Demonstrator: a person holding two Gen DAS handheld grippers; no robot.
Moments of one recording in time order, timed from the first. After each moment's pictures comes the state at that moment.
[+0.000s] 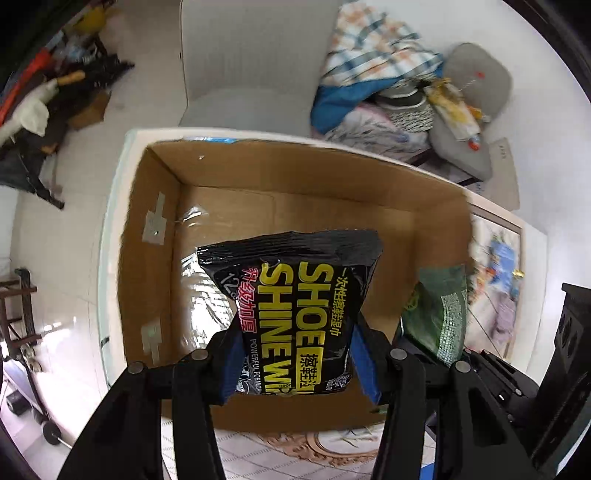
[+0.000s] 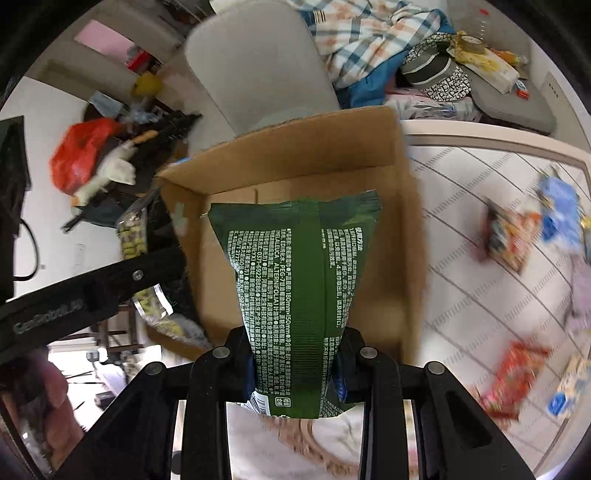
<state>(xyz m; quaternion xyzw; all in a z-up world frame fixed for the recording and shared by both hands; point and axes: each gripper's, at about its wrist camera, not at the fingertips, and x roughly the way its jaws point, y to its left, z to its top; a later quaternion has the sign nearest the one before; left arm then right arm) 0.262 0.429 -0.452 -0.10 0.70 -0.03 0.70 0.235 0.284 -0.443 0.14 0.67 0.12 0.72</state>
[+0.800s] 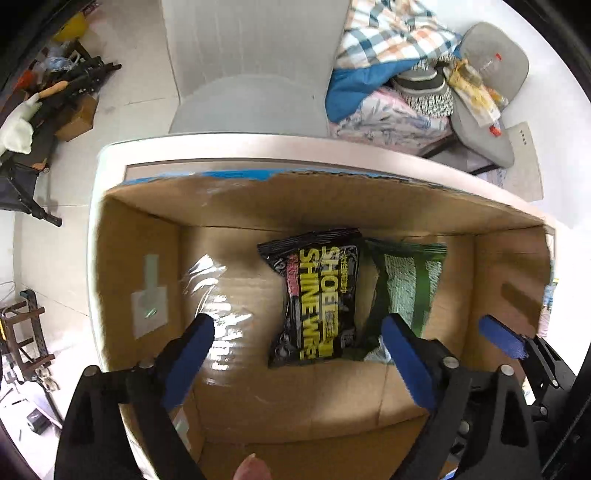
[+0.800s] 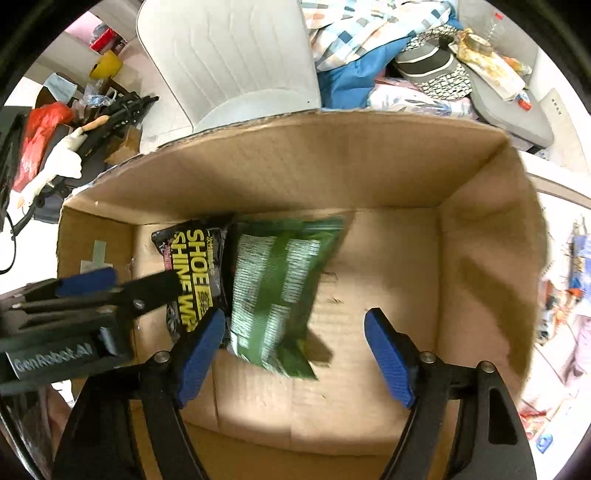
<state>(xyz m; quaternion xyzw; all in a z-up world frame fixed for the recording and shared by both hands) 0.331 0.462 -0.500 -0.06 0.71 -0.04 0.70 0.344 0.345 -0.544 0.07 0.69 0.05 0.72</state>
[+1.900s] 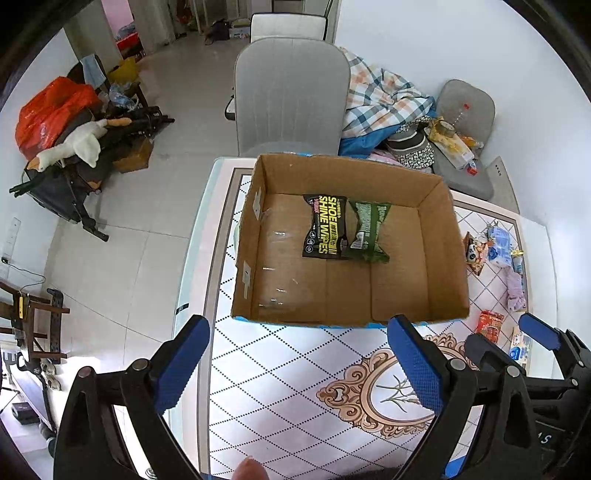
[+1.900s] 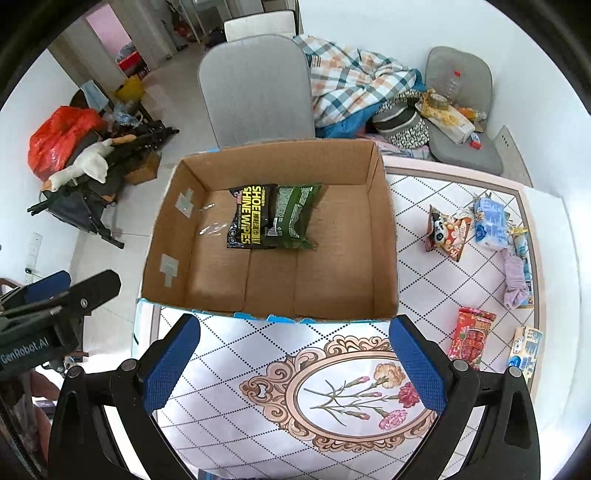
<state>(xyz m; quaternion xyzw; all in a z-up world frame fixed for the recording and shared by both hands) 0.128 0.489 -0.332 -0.04 0.59 0.01 0.81 0.120 0.323 -0.342 0.05 0.59 0.06 0.80</state>
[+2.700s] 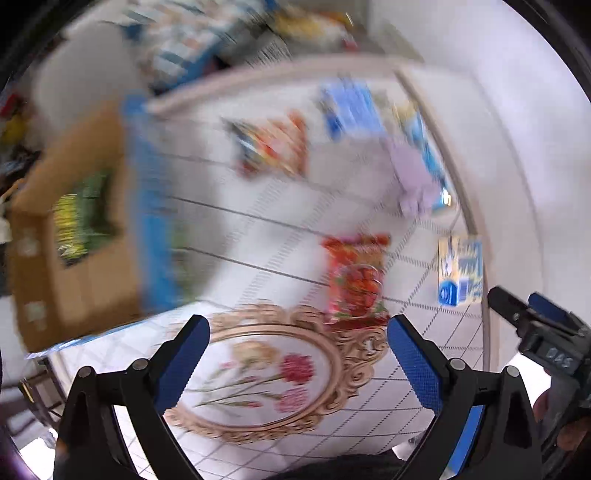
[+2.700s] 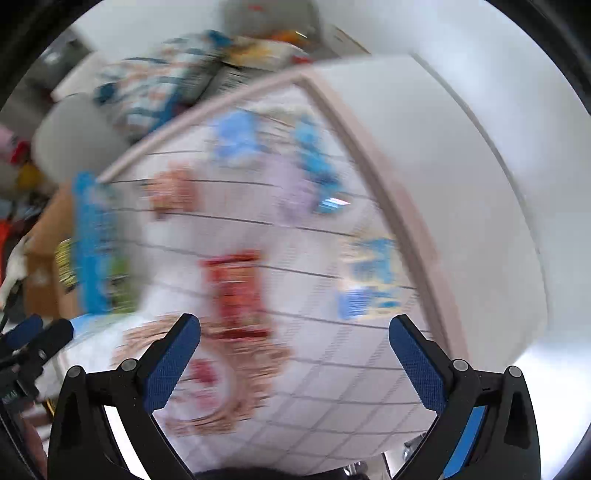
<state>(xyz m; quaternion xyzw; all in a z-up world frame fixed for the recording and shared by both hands) 0.148 0.126 -0.489 0.09 0.70 -0.16 0.69 0.041 -0.070 -0.444 0.19 0.66 -0.17 0.71</state>
